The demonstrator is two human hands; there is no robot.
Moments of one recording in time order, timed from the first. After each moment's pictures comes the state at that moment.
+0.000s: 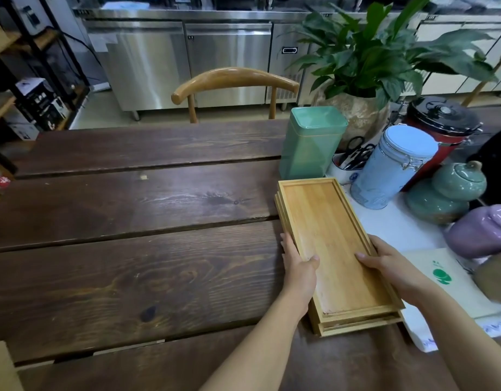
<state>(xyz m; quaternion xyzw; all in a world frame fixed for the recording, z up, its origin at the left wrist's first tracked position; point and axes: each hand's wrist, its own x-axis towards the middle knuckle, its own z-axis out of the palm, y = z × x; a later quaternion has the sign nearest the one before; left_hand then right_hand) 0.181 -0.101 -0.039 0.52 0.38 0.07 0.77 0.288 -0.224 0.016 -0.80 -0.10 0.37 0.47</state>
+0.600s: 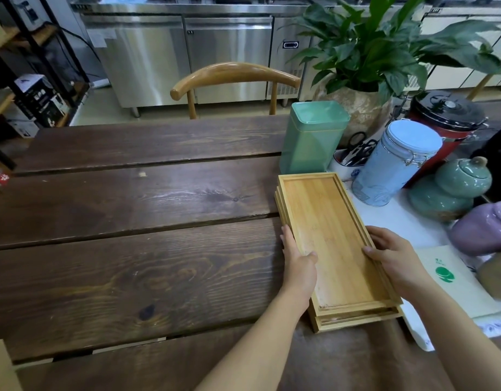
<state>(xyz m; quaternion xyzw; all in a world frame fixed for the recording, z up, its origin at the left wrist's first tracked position) 0.183 -0.099 -0.032 0.51 0.38 0.08 0.77 0.292 -0.220 0.006 -0.81 -0.09 0.24 0.52</state>
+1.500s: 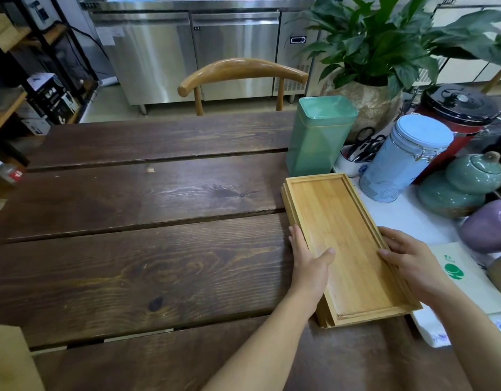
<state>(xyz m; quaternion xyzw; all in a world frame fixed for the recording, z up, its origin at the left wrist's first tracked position) 0.169 -0.107 -0.016 0.56 0.36 0.06 0.75 0.286 -0.235 0.012 -0.82 -0.12 0.25 0.50</state>
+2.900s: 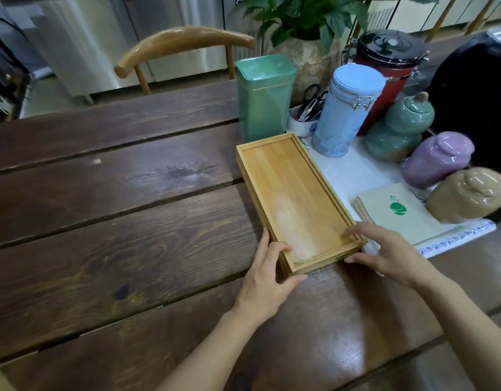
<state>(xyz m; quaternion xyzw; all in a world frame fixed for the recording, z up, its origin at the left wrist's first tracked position) 0.089 -0.125 -0.022 0.86 0.18 -0.01 0.48 0.249 -0.308 0.008 -0.86 -0.37 0.20 0.28</state>
